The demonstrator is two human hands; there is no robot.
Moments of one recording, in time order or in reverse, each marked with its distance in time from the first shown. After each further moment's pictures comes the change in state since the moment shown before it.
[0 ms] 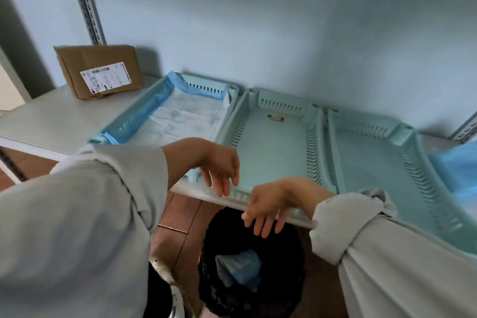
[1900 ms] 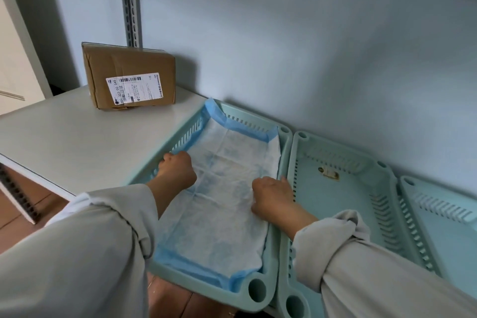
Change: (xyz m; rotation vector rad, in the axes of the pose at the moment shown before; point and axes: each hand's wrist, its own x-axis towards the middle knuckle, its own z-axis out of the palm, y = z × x) left_hand 0.097 -0.197 -0.104 -0.244 0.764 -0.517; right_hand 0.147 -0.109 -0.122 -0.715 0.848 -0.052
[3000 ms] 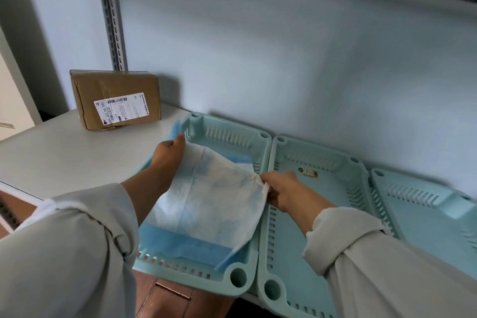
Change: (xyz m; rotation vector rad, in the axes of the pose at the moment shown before) left_hand -0.043 0.035 -0.045 -0.975 0.157 0.031; right_hand -0.023 0.039 -0.034 1.651 0.046 0.714
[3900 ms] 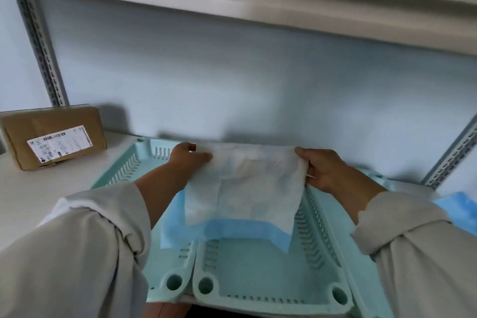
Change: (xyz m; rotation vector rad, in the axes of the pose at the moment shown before) left_hand -0.078 0.077 0.101 -0.001 -0.347 0.046; right_hand -0.053 -0.047 -0.201 0.335 0.130 -0.230
